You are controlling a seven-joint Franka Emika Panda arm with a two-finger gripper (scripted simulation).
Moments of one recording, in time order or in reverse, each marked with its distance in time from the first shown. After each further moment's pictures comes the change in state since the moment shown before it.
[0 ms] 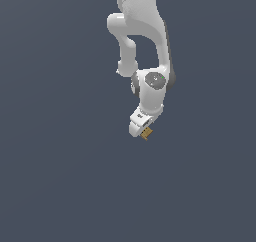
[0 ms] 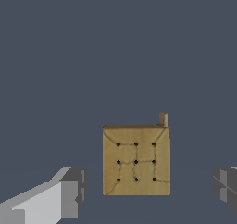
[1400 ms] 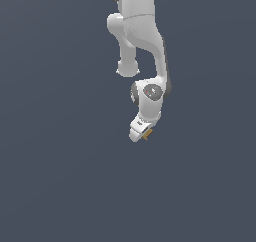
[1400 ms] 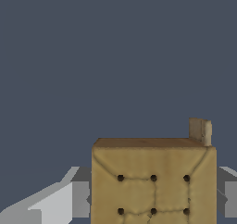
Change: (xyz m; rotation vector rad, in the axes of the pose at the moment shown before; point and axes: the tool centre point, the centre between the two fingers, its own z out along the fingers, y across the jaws) arm 0.000 -0.001 0.051 -0.002 0.003 -0.016
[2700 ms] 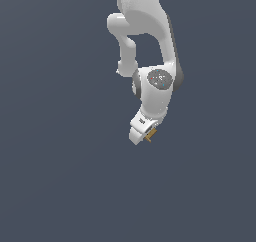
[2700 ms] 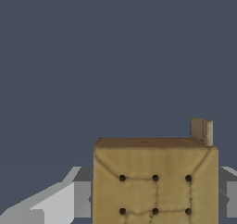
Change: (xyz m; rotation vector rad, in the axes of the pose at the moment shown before) arm 0.037 0.041 -0.094 0.002 0.001 -0.002
